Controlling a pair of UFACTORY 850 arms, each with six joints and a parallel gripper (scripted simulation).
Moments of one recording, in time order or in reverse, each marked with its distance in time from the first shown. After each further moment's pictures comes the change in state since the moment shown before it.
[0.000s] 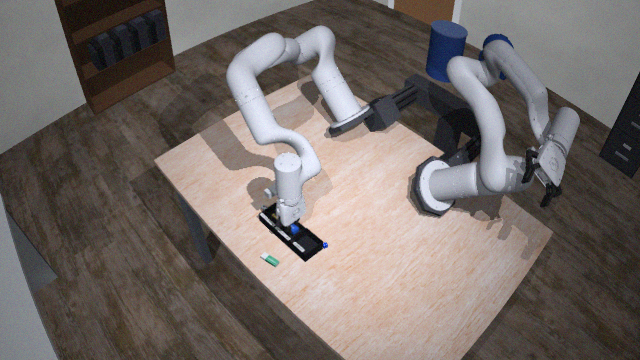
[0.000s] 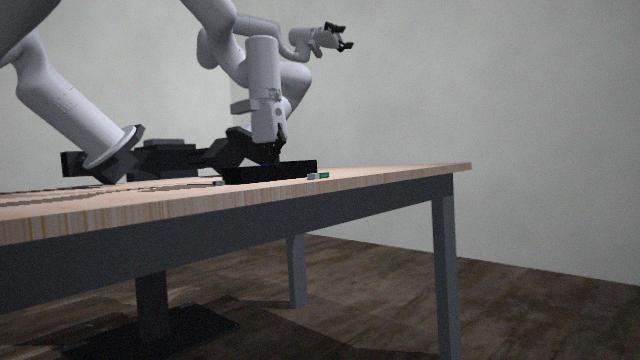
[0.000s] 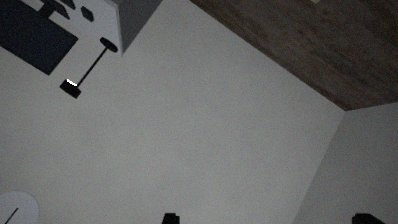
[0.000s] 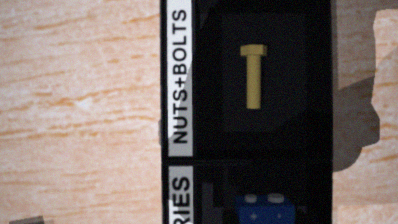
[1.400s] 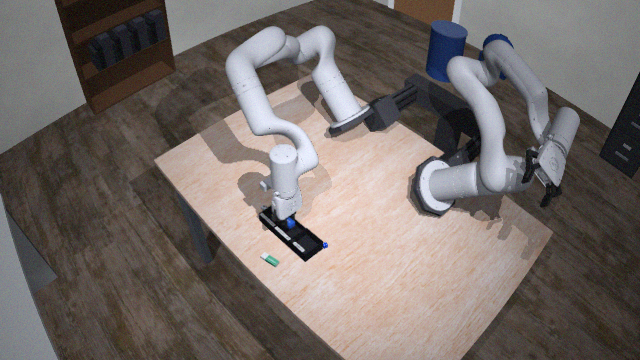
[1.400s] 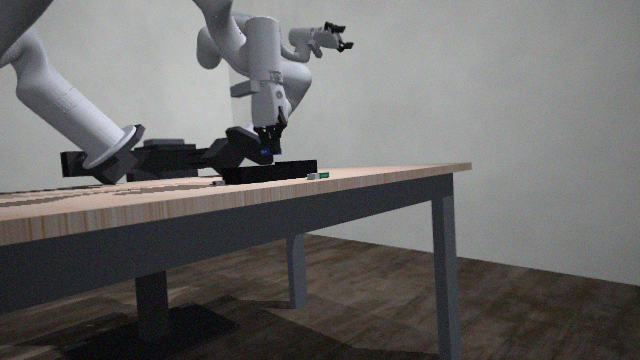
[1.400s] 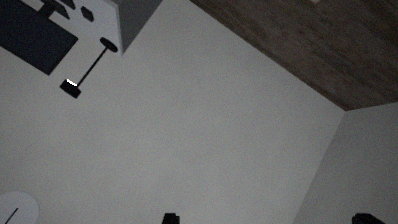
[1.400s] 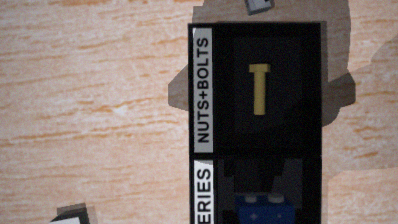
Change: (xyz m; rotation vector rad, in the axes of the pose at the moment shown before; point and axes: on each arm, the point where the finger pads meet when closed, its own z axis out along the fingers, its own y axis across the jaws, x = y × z) left arm 0.000 0.000 0.000 0.000 0.000 0.000; right arm 0.004 -0.012 -0.041 -0.002 0.001 0.000
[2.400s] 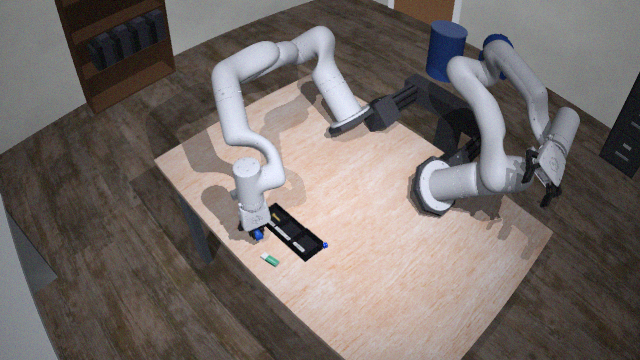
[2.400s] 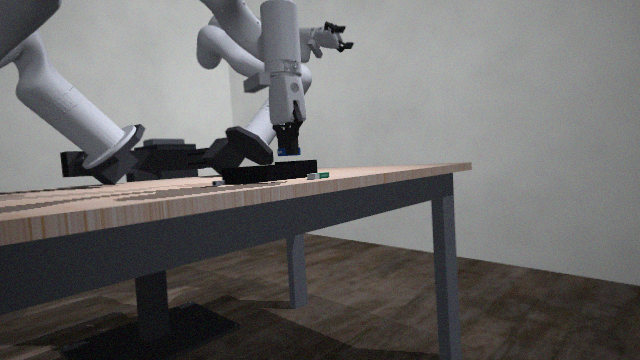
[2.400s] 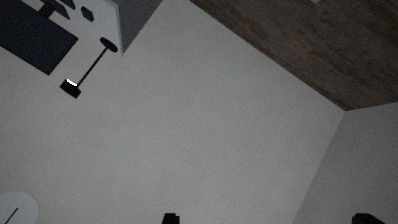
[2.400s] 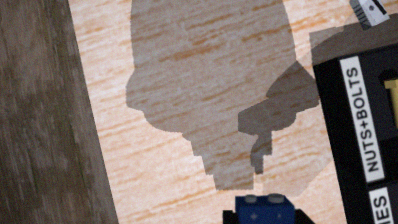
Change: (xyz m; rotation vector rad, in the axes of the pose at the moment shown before) left arm 0.000 0.000 0.000 0.000 0.000 0.000; right arm 0.037 -0.111 0.006 0.002 -0.001 0.222
